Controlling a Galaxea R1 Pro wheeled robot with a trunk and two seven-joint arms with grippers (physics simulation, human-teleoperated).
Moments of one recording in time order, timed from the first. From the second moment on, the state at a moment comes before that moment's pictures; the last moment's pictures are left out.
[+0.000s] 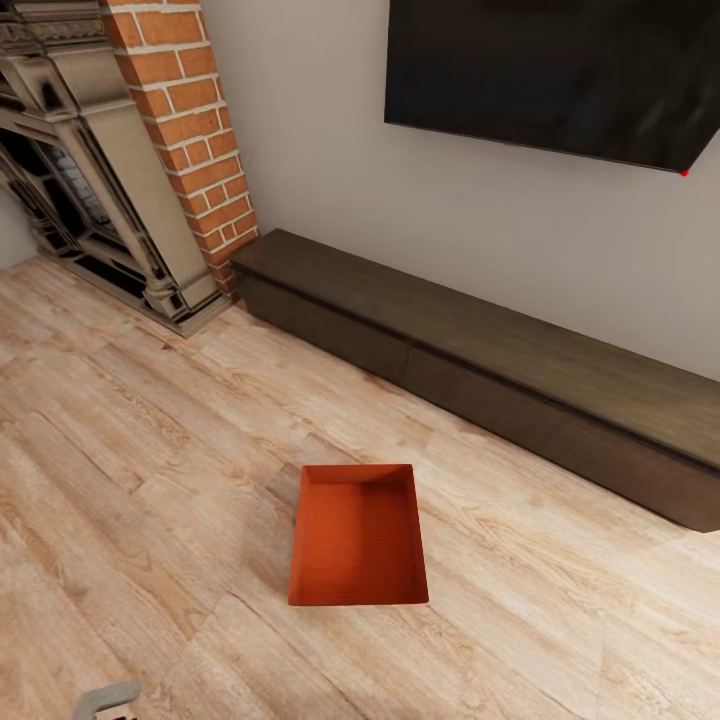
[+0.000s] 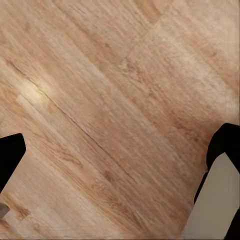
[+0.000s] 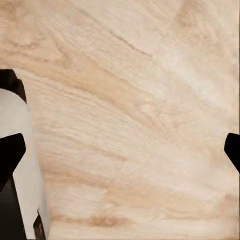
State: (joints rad) left arm -0.25 0.27 0.07 -0.48 0.19 0.16 0.05; right arm -0.27 -0.15 0.19 -0.21 -0.21 -0.07 -0.24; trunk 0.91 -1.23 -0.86
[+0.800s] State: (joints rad) left arm -0.70 -0.07 0.06 -0.26 0.05 0.13 0.16; right arm -0.78 0.08 0.17 -0.07 -0.16 -0.17 -0.10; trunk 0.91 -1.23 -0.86
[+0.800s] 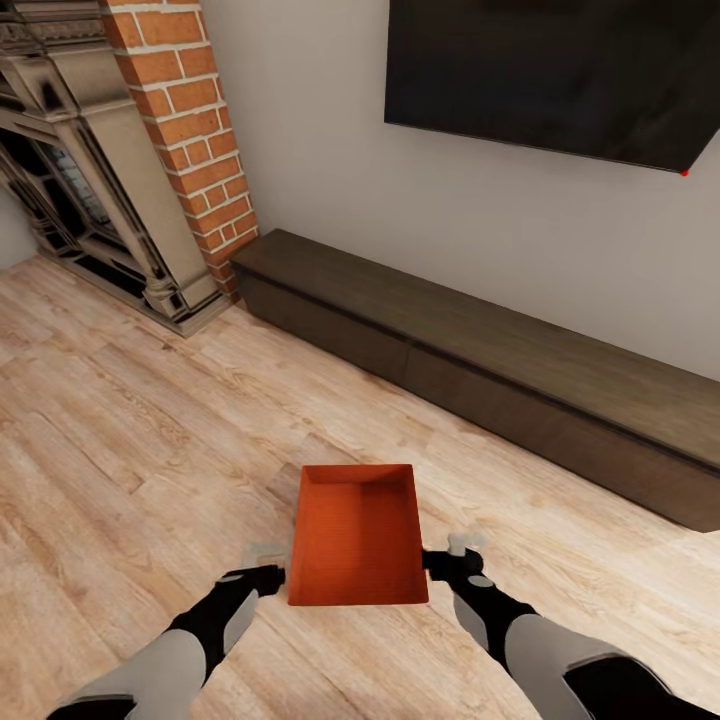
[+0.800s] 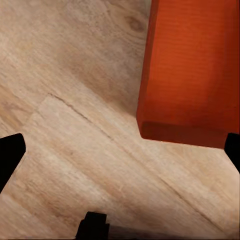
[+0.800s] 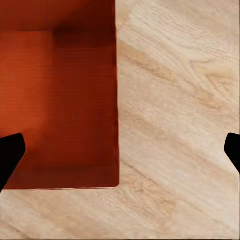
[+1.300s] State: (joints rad) left arm -0.70 -0.08 0.05 -0.26 0.04 0.13 0.18; right arm -0.78 0.14 0.17 -0.03 -0.15 -0.16 -0.10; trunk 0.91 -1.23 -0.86
